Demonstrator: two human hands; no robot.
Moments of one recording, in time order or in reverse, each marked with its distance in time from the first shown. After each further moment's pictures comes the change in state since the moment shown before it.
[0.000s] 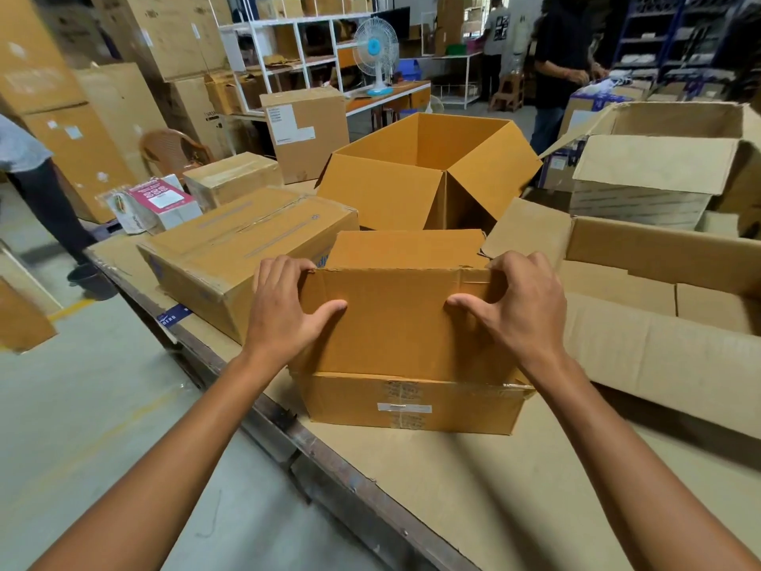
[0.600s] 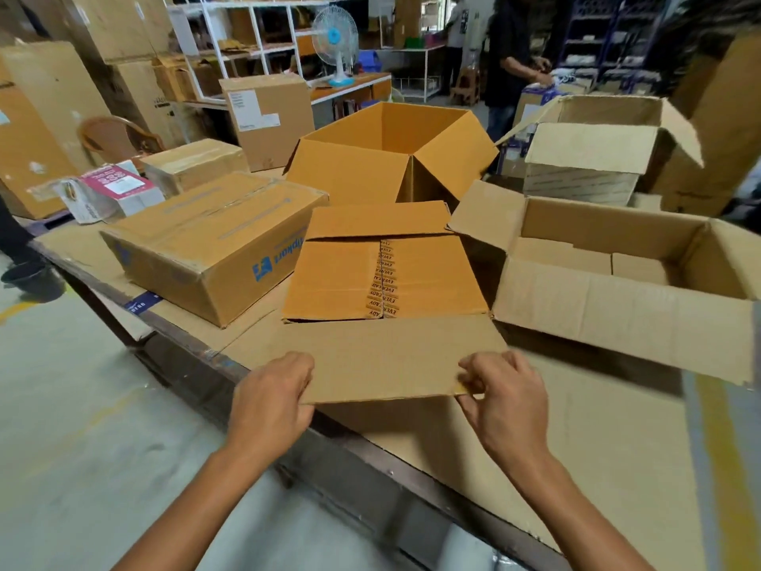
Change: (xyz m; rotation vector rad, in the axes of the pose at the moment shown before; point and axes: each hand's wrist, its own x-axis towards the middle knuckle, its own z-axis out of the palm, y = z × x) left_hand -0.143 0.028 -0.041 0.059 -0.387 0.036; right_hand -0.168 -0.017 -0.040 -0.110 -0.116 0.005
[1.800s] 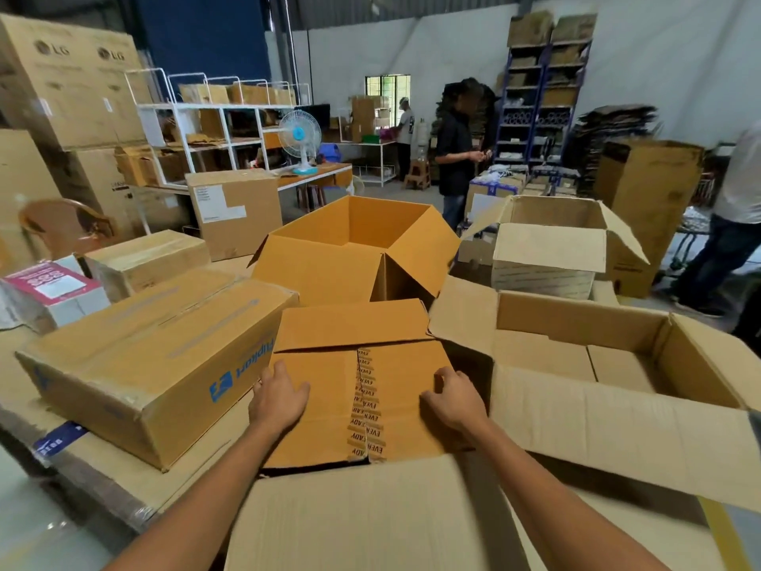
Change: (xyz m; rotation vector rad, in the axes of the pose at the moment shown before) left_hand 0.245 -0.087 0.112 -0.170 -0.247 -0.582; right_hand 0.199 0.068 0.121 -0.020 -0.532 0.584
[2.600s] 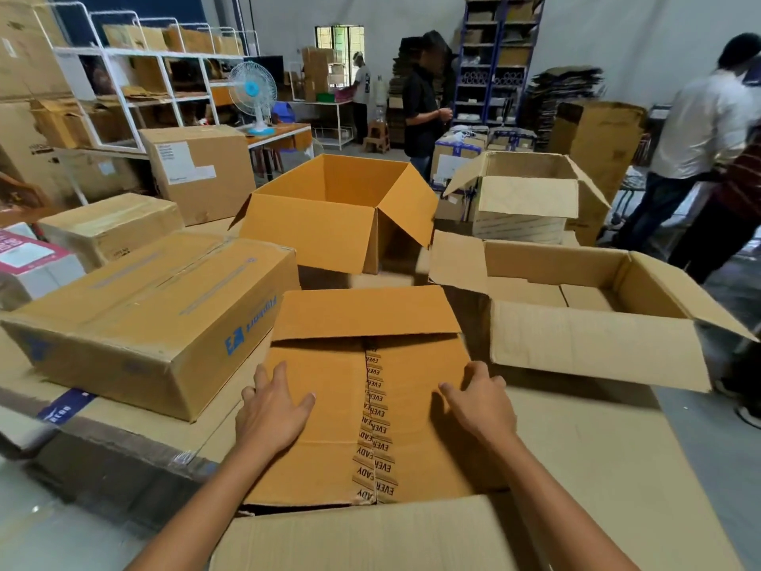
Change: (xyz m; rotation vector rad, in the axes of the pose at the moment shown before) left_hand -0.095 -0.085 -0.036 0.145 -0.116 0.186; right_hand -0.143 -0.026 0.039 0.099 0.150 0.319
